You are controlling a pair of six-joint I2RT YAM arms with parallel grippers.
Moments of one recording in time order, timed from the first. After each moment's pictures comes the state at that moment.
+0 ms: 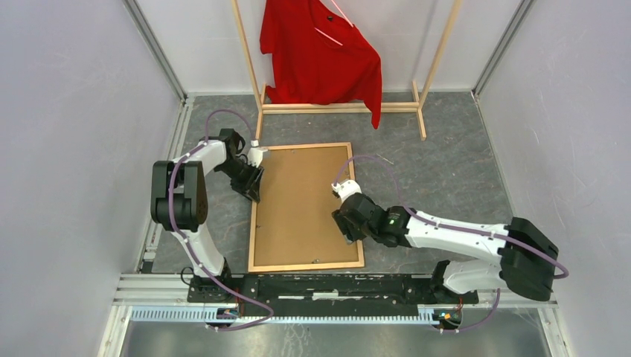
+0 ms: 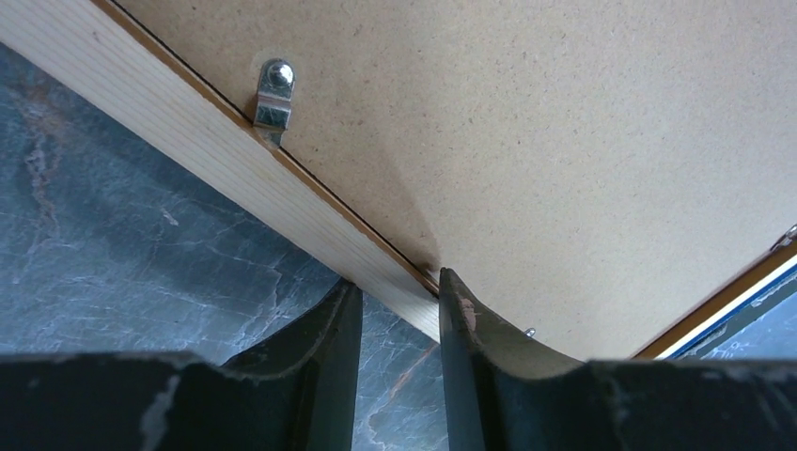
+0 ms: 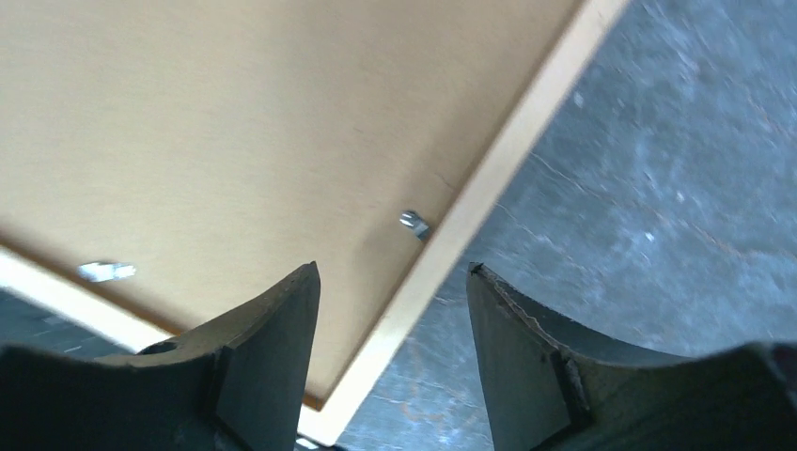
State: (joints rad) left arm -0.03 1.83 1.16 -0.86 0.43 0.50; right arm 1.08 1.30 0.72 -0.41 0.35 0.39
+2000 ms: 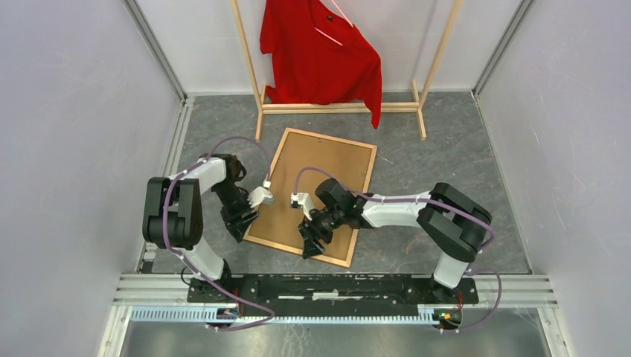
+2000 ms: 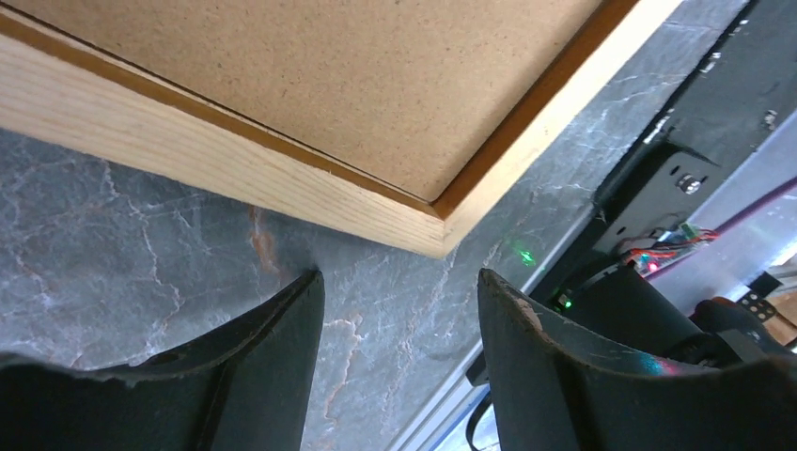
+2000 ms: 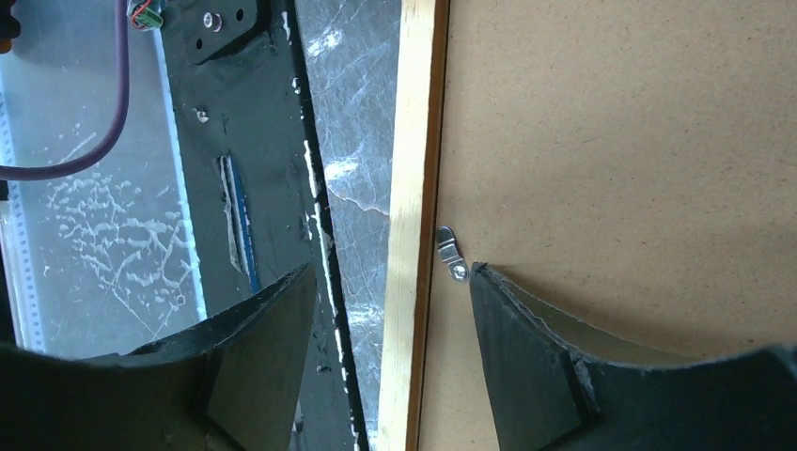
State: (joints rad) left arm -0.06 1.67 0.96 -1.19 0.28 1.08; right arm 0.98 1.74 0.89 0.01 -0.68 0.10
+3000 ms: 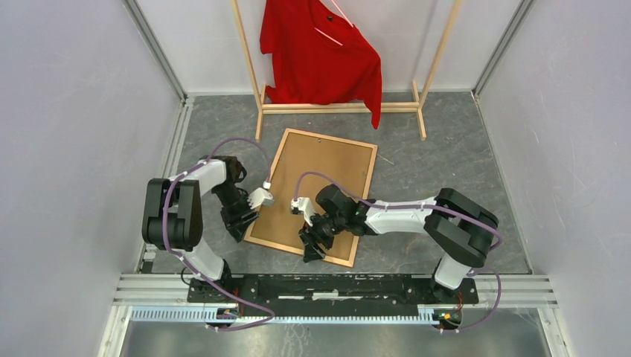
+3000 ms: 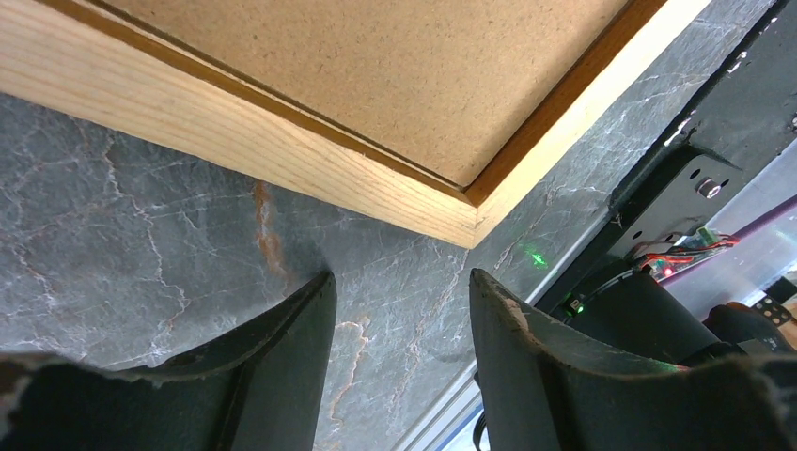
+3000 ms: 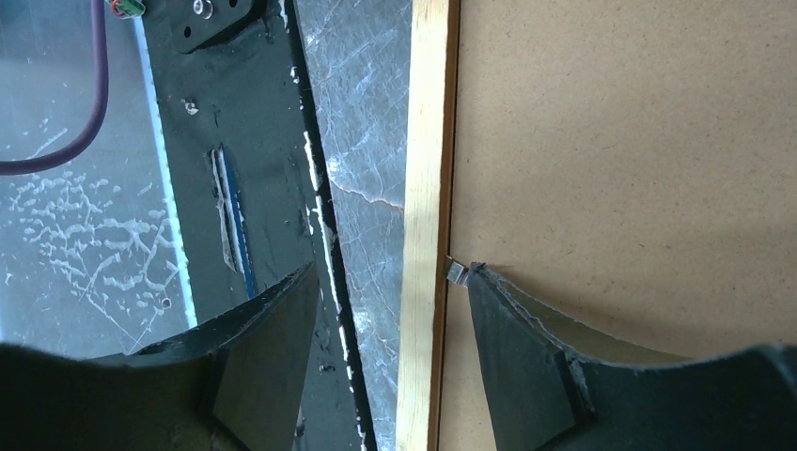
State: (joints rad) left arm -0.07 1.66 0.91 -1.13 0.26 1.07; right arm 1.03 1.70 0.84 0.05 -0.60 0.10
